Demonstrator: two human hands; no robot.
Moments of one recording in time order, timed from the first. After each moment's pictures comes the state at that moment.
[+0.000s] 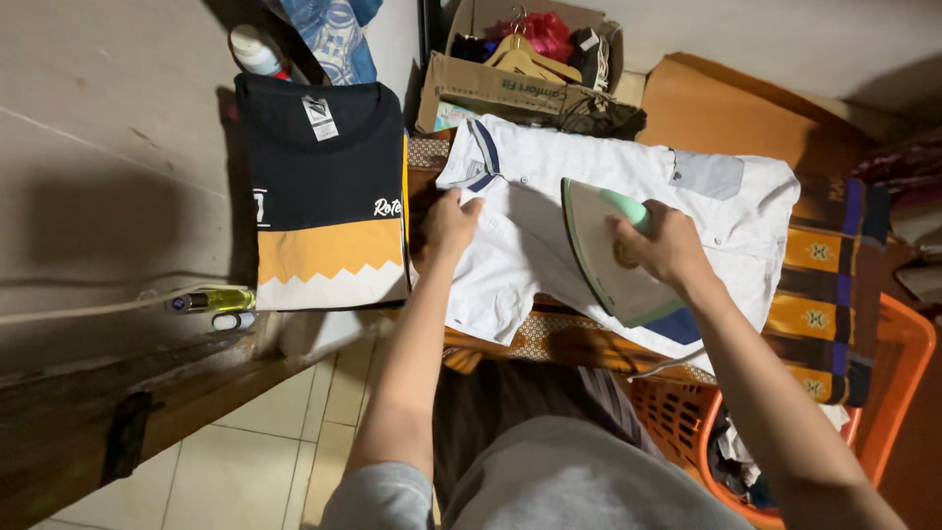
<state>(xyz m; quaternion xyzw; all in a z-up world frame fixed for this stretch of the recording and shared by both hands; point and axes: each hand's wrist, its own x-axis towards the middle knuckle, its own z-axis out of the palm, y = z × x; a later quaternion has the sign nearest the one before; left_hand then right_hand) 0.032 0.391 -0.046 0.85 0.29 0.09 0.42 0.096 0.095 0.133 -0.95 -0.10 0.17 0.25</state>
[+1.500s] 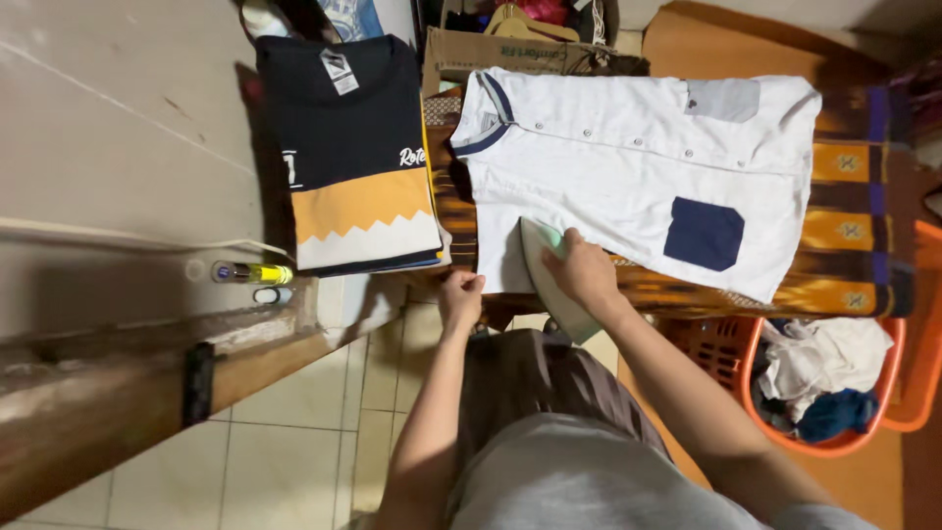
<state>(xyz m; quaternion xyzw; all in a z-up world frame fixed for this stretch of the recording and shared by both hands) -0.180 0.357 -0.154 0.76 0.36 0.01 0.54 -0.068 0.172 0.017 -0.96 -0.11 0.18 0.17</state>
